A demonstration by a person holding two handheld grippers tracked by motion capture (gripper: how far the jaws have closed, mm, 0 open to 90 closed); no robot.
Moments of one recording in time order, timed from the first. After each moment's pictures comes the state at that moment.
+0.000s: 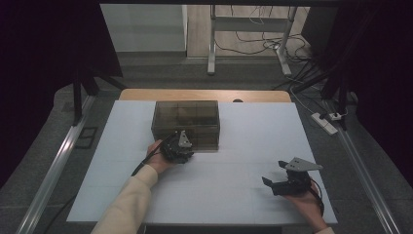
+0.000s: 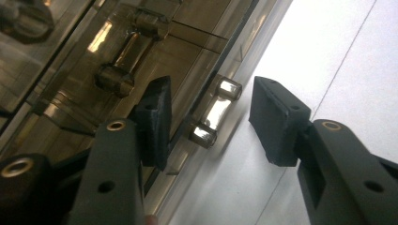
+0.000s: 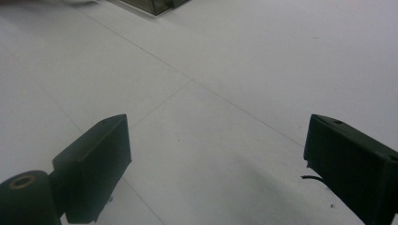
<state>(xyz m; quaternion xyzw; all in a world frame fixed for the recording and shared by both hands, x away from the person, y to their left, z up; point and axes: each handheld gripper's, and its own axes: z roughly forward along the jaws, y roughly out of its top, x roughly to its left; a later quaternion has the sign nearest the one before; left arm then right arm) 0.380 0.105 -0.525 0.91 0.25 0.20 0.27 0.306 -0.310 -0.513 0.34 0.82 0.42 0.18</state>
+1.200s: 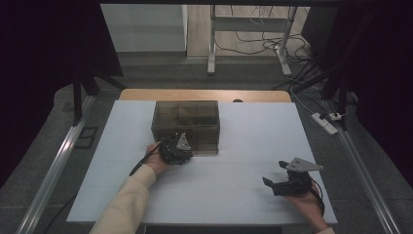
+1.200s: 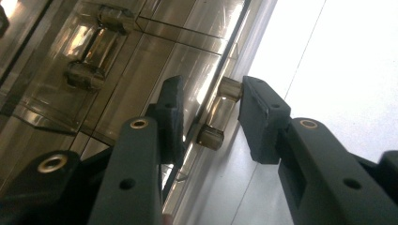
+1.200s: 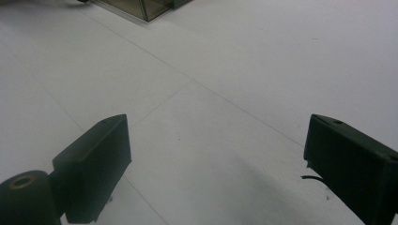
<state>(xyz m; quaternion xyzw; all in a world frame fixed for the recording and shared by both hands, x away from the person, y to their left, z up) 0.376 0.110 -0.522 0.93 0.21 0.17 0.26 0.305 -0.311 -0.513 0.34 0.82 0.43 0.18</state>
